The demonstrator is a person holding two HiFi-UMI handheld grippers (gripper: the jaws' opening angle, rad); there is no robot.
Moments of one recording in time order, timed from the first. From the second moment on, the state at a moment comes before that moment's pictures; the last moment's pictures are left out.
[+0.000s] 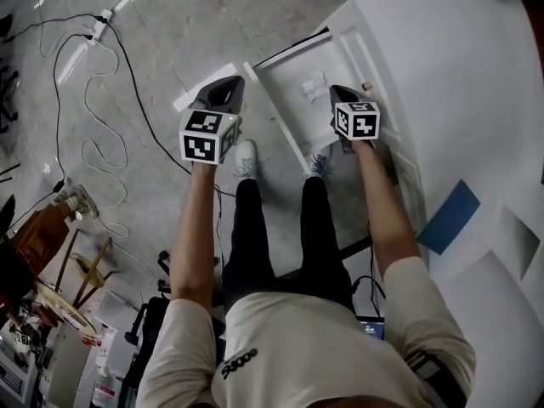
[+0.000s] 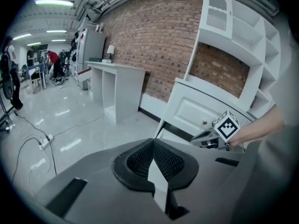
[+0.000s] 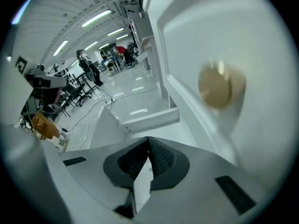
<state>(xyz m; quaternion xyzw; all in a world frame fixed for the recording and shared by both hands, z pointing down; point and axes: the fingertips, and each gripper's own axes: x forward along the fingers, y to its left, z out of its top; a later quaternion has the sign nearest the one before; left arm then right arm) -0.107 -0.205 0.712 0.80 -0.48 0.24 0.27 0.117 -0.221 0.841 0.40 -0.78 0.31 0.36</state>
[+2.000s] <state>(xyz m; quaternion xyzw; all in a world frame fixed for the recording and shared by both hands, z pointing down) -0.055 -0.158 0.169 0.86 -0.49 0.08 -0.10 0.131 -0.163 0.165 0.44 -0.88 -0.13 0.13</state>
